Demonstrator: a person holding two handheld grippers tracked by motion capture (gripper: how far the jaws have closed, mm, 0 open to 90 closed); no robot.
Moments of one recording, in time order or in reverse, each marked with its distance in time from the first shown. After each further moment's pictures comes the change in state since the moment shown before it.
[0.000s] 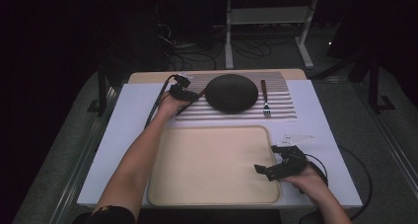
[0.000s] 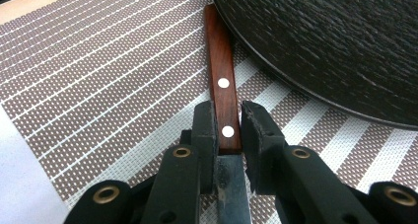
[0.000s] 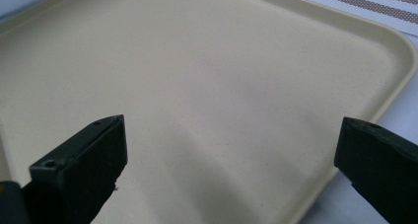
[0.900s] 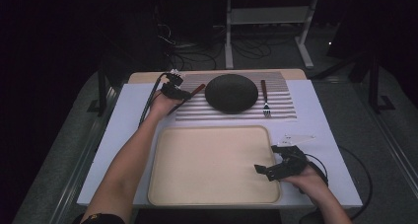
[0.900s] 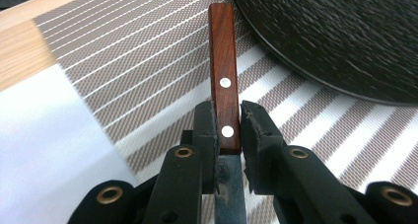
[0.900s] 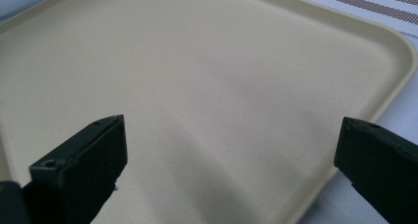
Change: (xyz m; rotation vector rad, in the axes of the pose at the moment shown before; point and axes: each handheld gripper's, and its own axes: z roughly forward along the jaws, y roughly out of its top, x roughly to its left) left arm 0.002 -0.003 -0.042 0.030 0.030 -0.043; right arm 0.000 0.000 0.000 -0.001 -0.001 -0.002
